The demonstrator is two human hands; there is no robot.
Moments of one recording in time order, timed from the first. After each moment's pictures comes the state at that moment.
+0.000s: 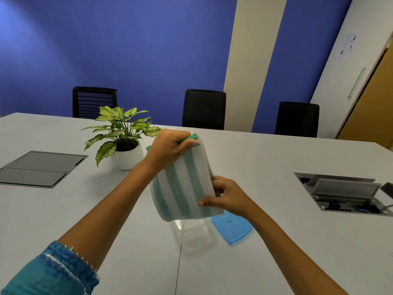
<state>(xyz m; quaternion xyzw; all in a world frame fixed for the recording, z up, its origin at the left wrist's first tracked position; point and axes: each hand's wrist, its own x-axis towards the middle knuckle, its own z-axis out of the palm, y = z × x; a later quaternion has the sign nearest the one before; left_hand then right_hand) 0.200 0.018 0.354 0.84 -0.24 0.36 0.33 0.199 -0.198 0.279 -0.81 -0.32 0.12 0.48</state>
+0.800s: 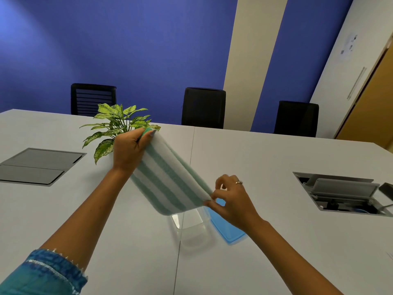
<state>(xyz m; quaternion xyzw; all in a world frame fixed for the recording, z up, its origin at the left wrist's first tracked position) 0.199 0.094 0.317 0.81 -0.08 0.52 0.28 0.198 -0.208 0.248 -0.86 -0.39 -0.22 0.24</state>
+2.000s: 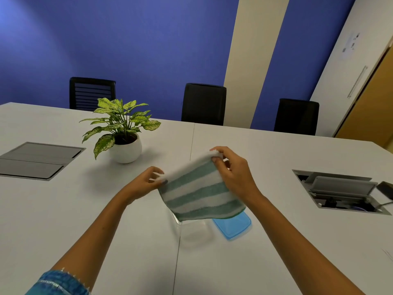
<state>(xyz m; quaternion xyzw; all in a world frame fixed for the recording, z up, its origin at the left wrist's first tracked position) 0.178 0.086 0.228 0.84 0.05 -0.04 0.53 0.209 -0.186 0.306 -0.80 -0.33 -0.14 0.48</state>
